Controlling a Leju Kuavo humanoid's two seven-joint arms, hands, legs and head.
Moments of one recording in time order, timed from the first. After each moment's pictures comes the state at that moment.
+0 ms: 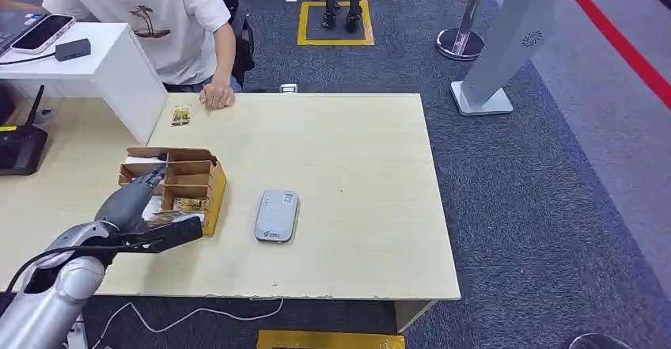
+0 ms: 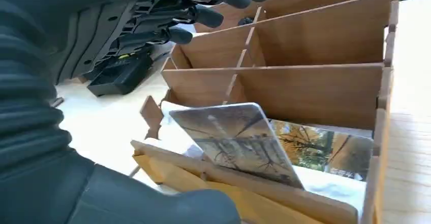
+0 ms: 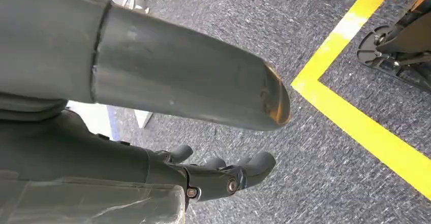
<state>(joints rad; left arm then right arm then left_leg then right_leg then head) -0.36 0.44 -0.38 -1.41 -0.71 -0.35 0.16 -0.17 0.08 -0.88 -0.32 1.56 0.42 0.13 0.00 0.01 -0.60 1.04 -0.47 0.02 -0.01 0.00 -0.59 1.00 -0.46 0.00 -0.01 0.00</state>
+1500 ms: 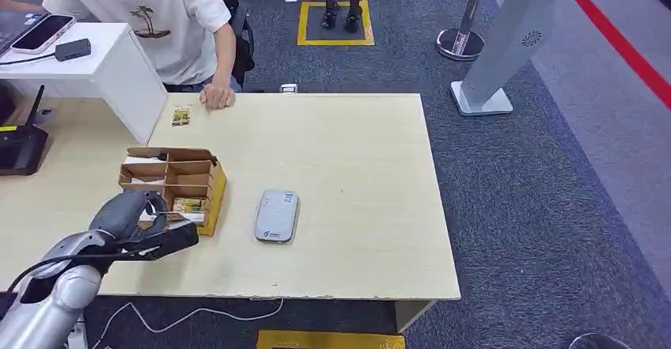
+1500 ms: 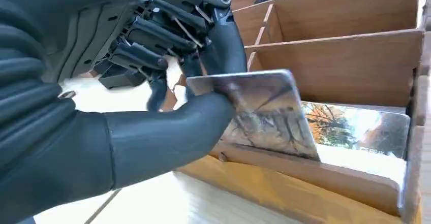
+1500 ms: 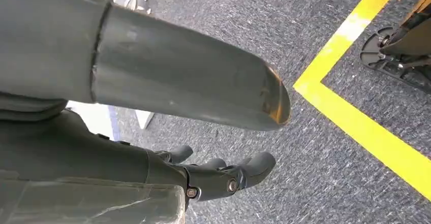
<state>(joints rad) -0.32 0.44 -0.35 -1.42 -0.73 -0.34 0.16 -0.16 0.08 -0.88 -0.32 1.56 0.42 0.13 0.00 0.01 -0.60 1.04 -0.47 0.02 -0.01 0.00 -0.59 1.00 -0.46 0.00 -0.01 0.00</state>
